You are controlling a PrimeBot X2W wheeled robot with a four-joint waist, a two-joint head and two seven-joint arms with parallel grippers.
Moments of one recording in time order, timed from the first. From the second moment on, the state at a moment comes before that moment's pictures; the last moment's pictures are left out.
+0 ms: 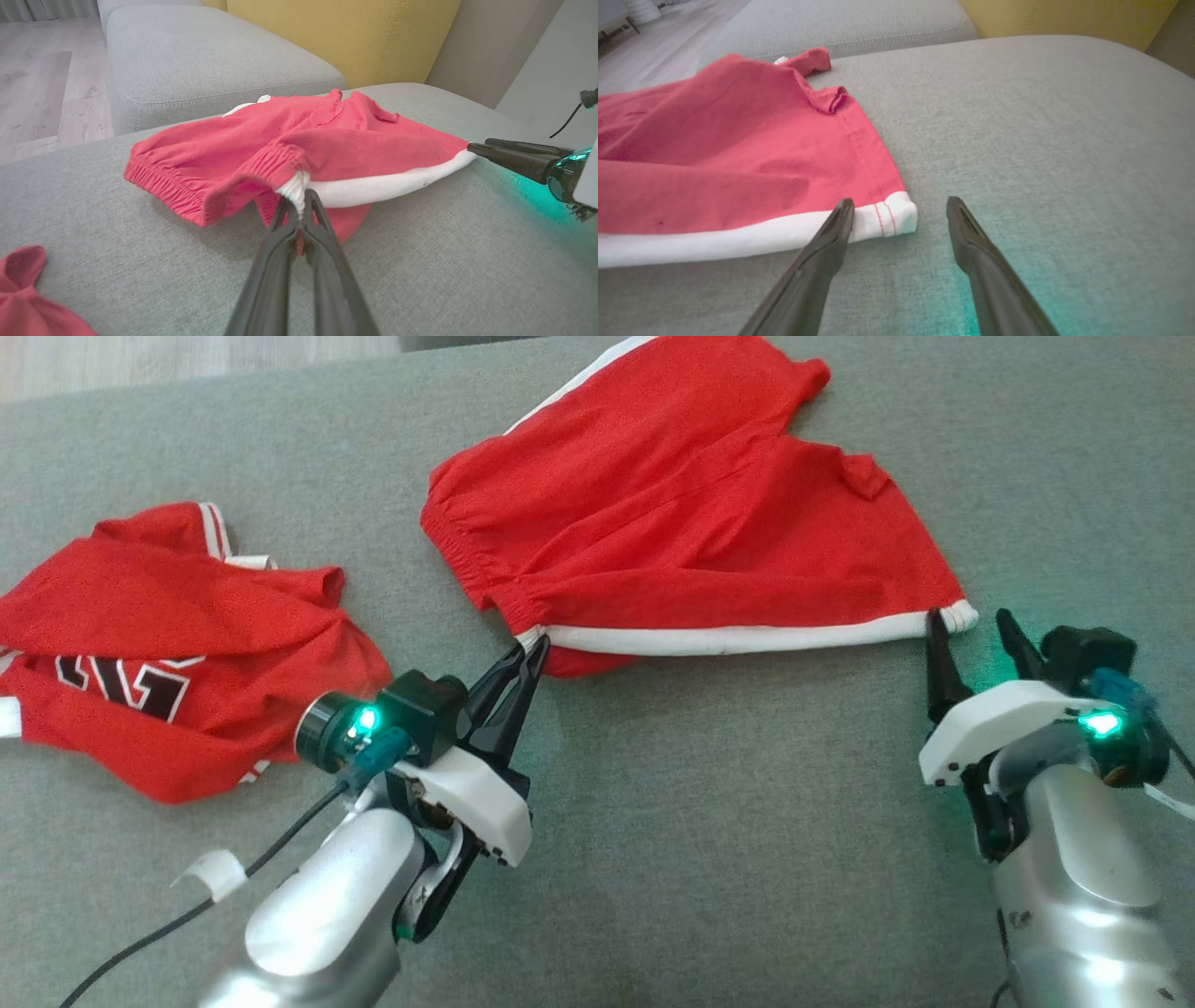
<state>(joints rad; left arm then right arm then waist) -0.49 0.27 -0.78 0.30 -0.53 0.04 -0.03 -0.46 -0.05 -0.14 0.72 0.03 0.13 -0.07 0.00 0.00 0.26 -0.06</state>
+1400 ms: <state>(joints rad) -0.85 0.42 -0.76 0.27 -0.54 -0.07 0.19 -0.72 -0.07 0.03 0.40 0.23 0.13 -0.08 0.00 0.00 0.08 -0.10</state>
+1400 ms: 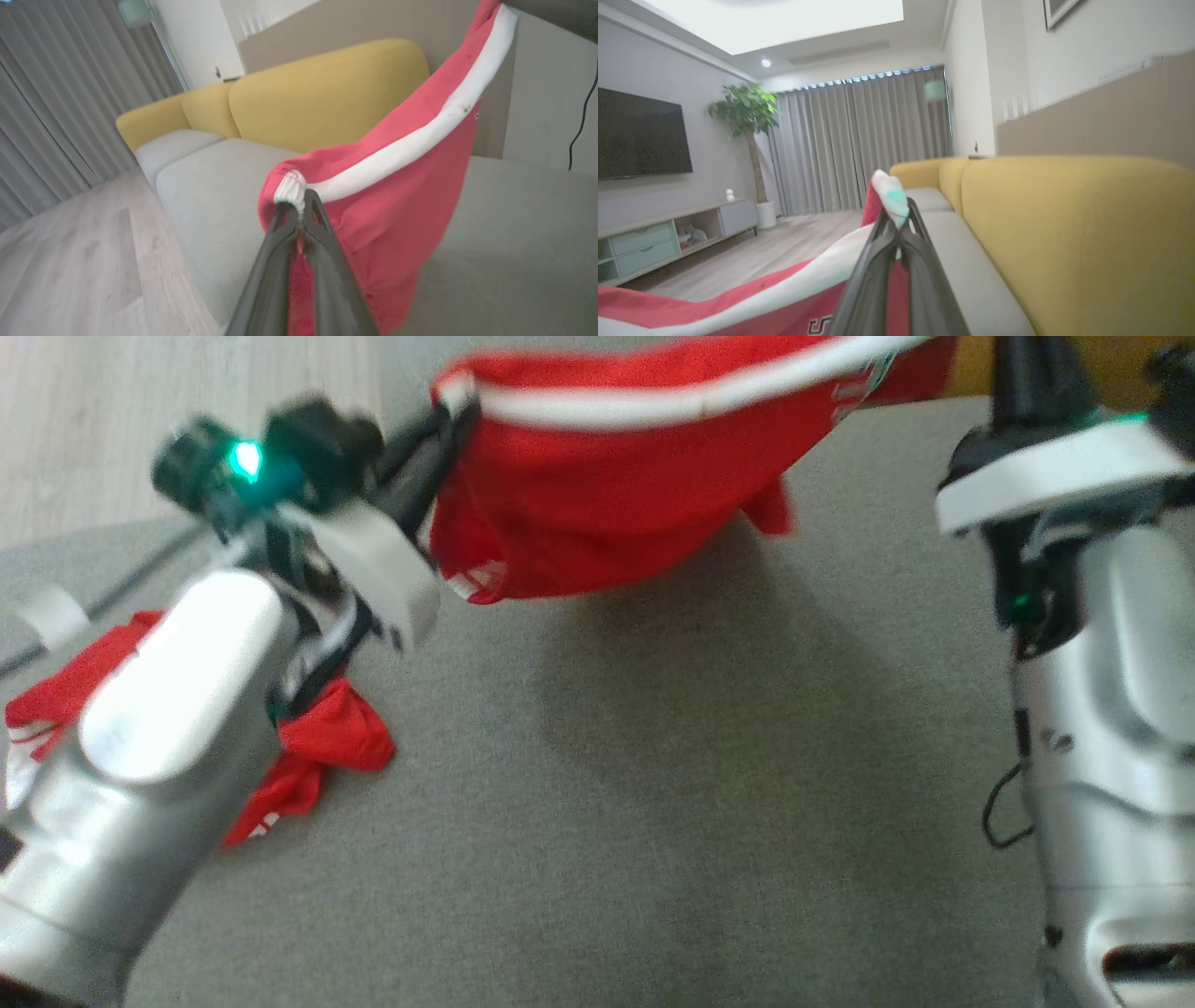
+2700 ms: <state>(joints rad) -1.37 0.40 -0.69 0.42 -0.53 -0.12 0.17 -1.20 -0.08 -0.15 0.44 0.12 0.13 -0.02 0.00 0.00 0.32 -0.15</state>
